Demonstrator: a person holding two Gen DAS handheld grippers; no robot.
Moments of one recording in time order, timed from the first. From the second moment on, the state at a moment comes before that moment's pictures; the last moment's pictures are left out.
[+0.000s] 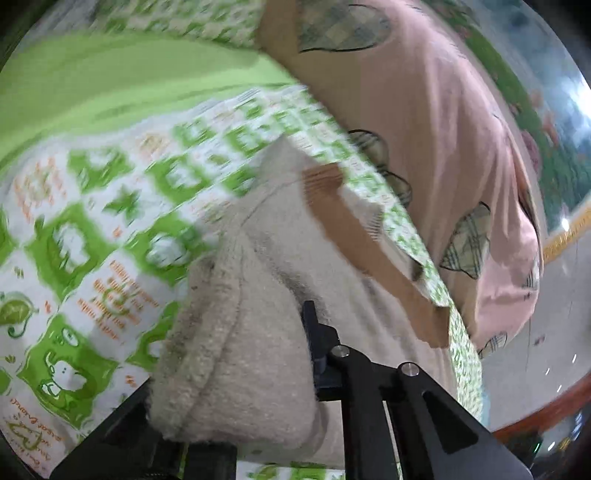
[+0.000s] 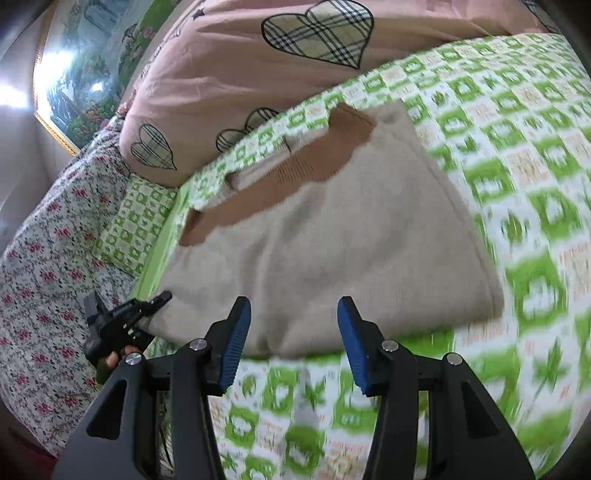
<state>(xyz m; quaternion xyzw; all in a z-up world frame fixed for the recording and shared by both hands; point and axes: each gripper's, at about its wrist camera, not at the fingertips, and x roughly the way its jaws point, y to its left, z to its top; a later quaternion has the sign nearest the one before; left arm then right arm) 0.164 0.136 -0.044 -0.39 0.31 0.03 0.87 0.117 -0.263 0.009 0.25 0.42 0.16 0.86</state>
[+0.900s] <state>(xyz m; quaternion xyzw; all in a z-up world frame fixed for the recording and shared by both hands) 0.202 -0.066 -0.009 -0.13 0.35 -0.15 0.91 0.296 -0.191 -0.016 0.31 0.51 0.29 0.75</state>
